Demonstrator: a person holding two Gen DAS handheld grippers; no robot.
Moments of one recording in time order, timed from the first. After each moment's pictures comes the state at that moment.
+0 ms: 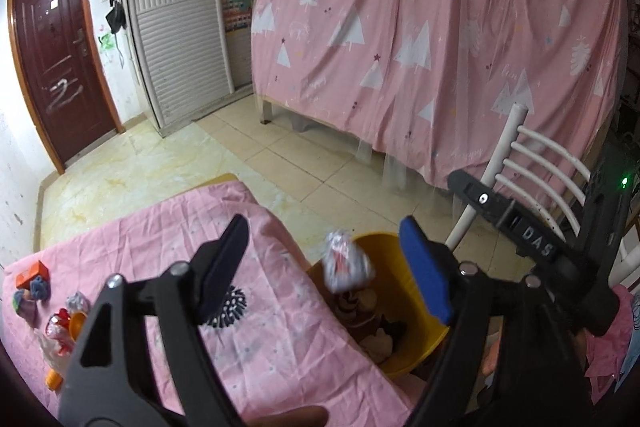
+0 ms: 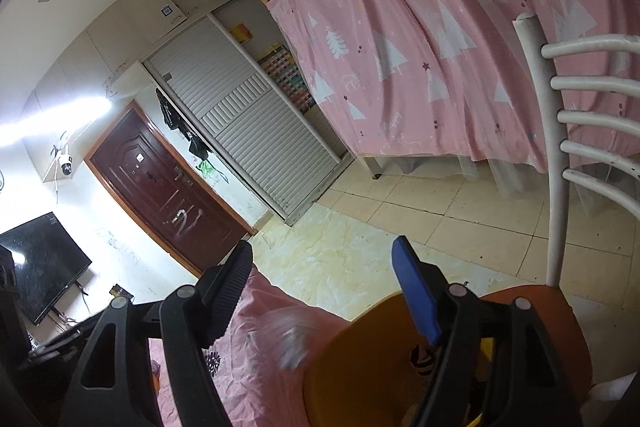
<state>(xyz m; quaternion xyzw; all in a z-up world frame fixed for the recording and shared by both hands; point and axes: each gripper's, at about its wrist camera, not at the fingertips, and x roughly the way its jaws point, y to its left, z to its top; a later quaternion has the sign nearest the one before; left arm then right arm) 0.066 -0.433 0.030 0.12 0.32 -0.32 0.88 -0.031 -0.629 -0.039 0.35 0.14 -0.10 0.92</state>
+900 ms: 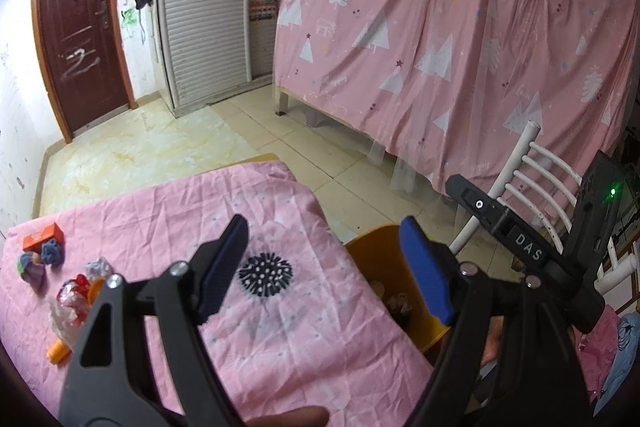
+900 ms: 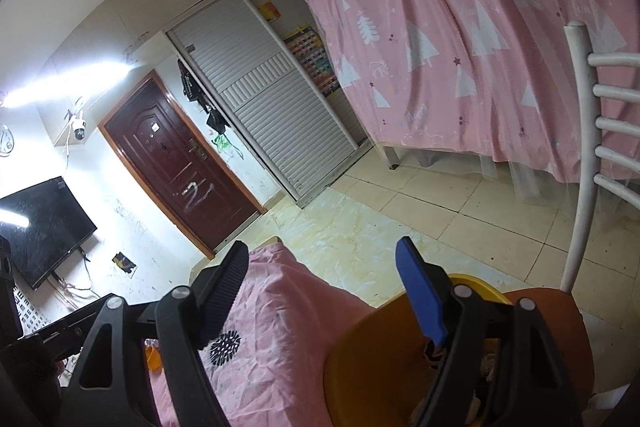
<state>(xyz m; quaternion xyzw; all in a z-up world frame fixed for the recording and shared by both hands) 0.072 -0.367 0.037 0.07 0.34 -0.30 0.89 -0.007 -0.584 -0.030 0.31 0.17 -0.06 0.93</state>
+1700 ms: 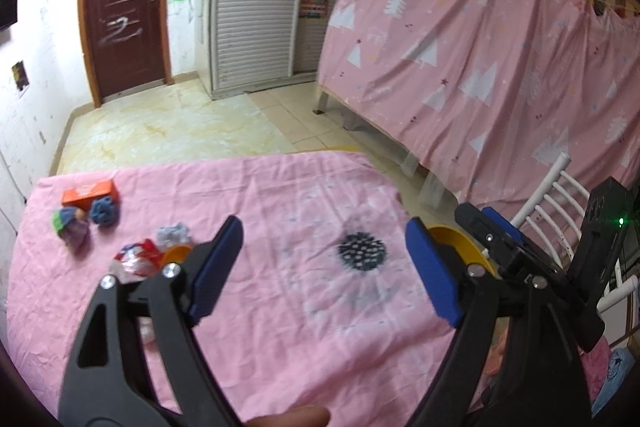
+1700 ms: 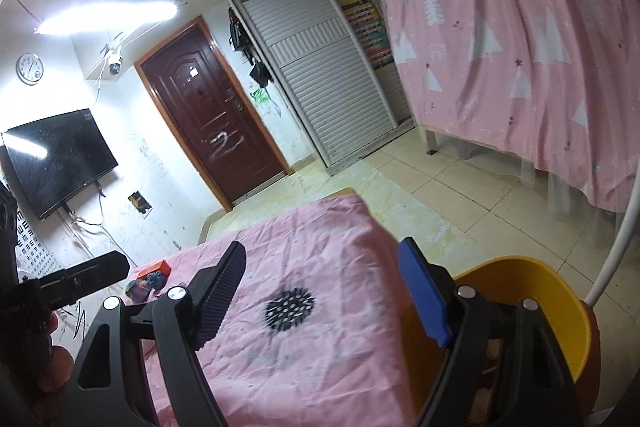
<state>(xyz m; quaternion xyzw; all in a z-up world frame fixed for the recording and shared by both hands) 0.092 -0.263 0.037 0.01 0.35 -0.24 0.91 0.029 -0.484 -0.022 0.23 0.22 0.02 0.95</state>
